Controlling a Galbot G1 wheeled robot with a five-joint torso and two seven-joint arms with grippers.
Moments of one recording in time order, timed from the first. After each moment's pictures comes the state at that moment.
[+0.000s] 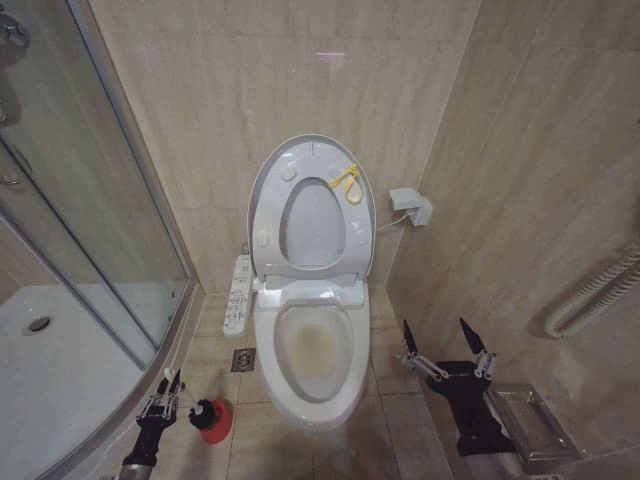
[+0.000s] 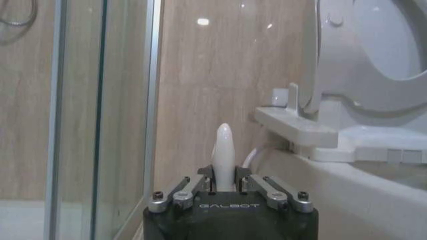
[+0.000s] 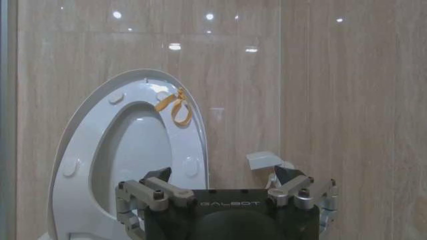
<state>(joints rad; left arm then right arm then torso) 1.29 -1.26 -0.65 -1.10 -0.56 -0.78 0.47 -1.91 1.44 0.52 2.47 0.06 0.16 0.12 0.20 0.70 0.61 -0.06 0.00</state>
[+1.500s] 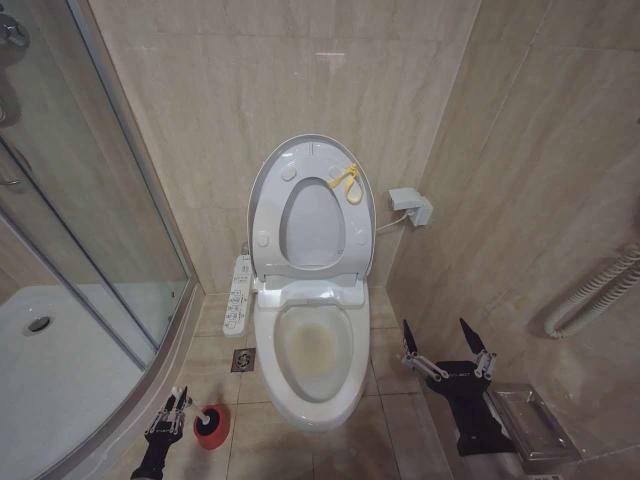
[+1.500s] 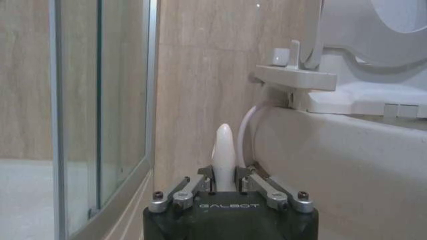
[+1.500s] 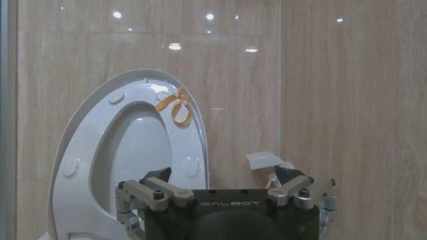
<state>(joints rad) 1.22 -1.28 -0.63 -0.90 -0.52 -0.82 0.51 -1.91 1.44 0.52 2.47 0.06 0.16 0.12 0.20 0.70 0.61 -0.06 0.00</state>
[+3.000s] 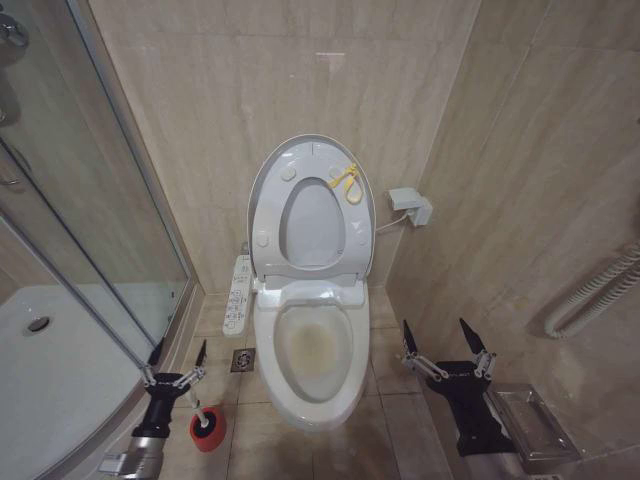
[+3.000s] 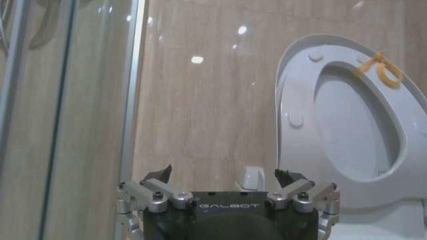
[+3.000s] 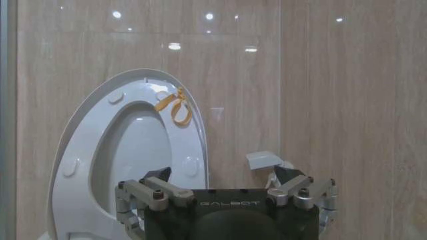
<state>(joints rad) 1.56 -1.25 -0.64 -1.82 -0.42 -0.52 0.13 -1.91 1.44 0.52 2.47 0.06 0.16 0.12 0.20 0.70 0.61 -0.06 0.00</state>
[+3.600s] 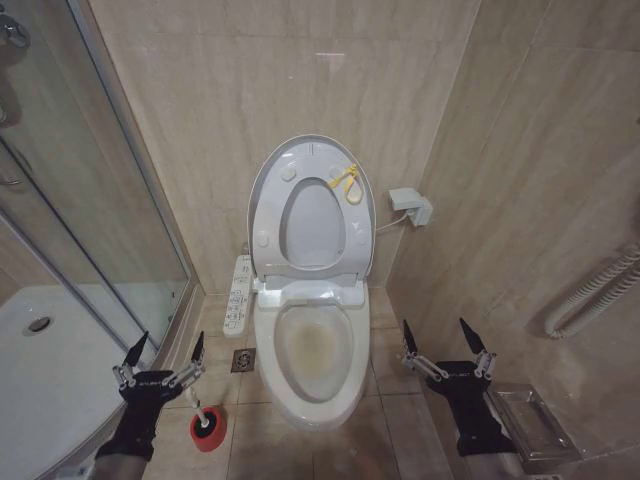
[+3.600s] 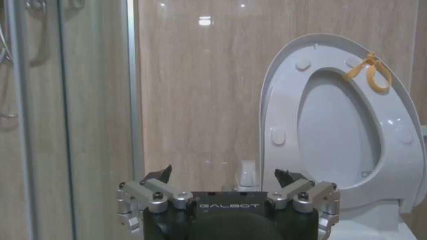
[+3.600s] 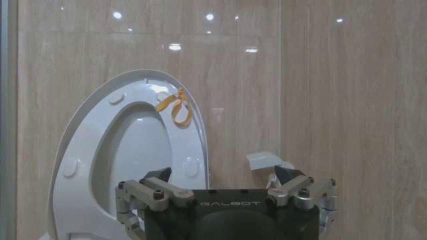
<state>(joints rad) 1.88 -1.30 -0.67 -2.40 -0.26 -0.11 -0.11 -1.91 1.44 0.52 2.47 0.06 0.16 0.12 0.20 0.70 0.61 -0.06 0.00</state>
